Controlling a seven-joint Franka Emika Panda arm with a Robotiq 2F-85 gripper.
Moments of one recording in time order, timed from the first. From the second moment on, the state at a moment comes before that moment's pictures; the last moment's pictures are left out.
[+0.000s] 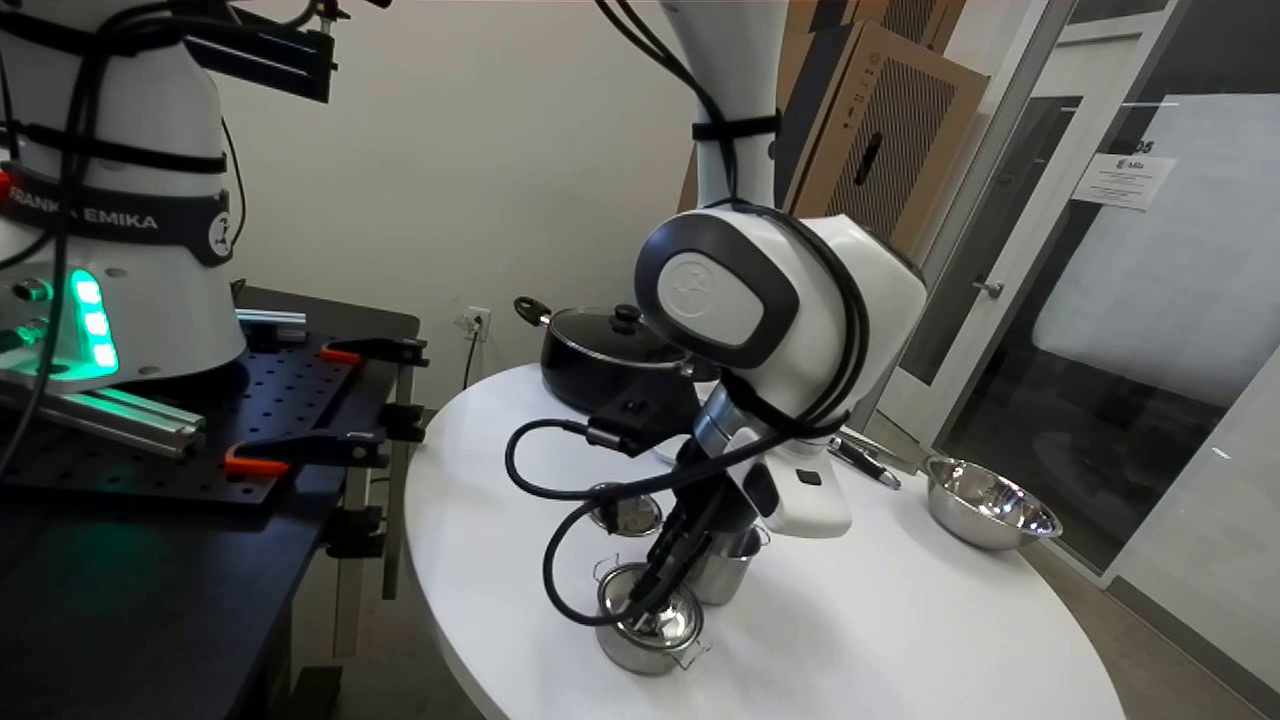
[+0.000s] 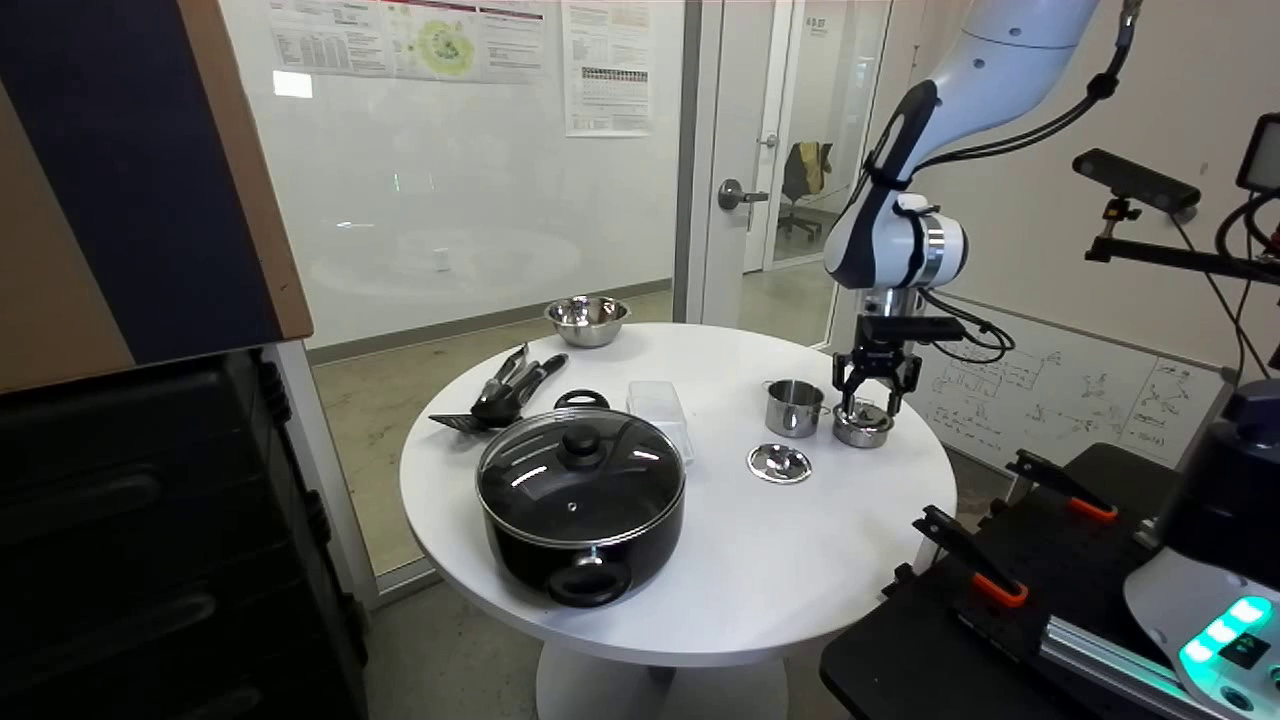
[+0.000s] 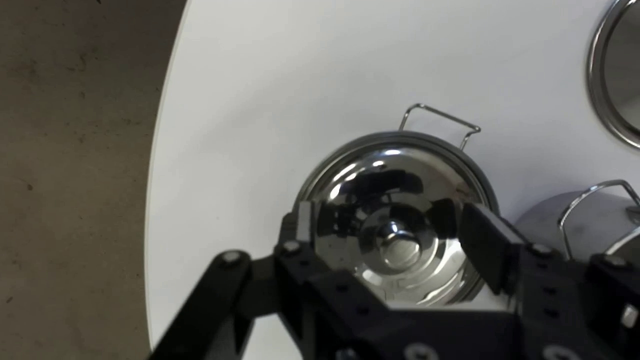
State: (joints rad) arm -0.23 0.63 -0.14 -2.19 0.23 2.63 0.03
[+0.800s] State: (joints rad) arm -0.23 0.62 -0.12 -2.19 0.23 2.63 0.03
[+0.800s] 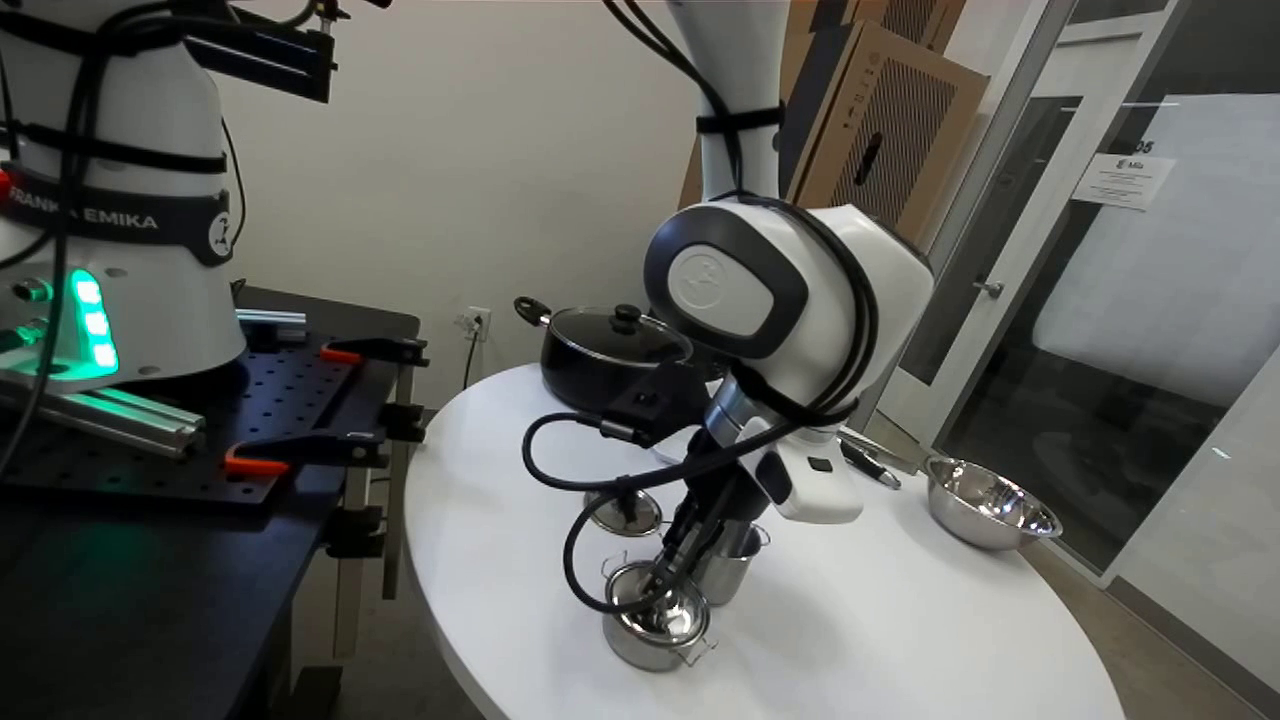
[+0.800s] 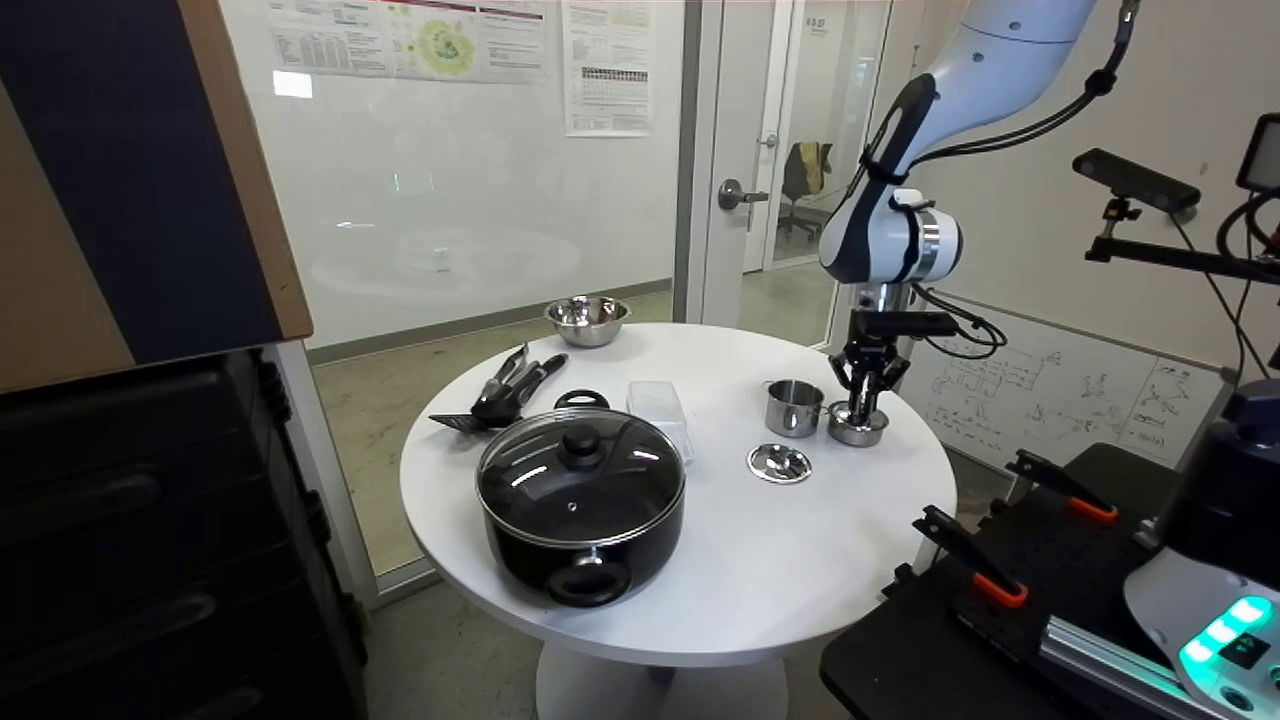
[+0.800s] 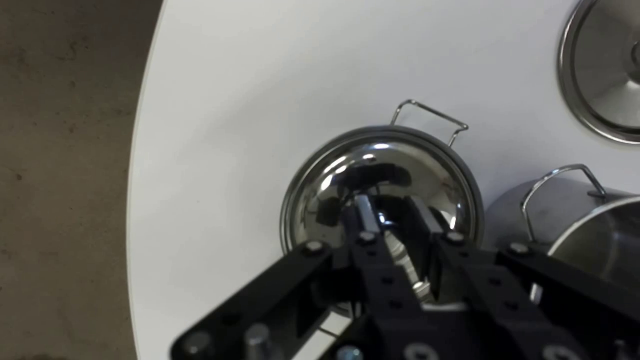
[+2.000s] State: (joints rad) arm -0.23 0.37 -0.07 -2.55 0.08 2.64 -0.22
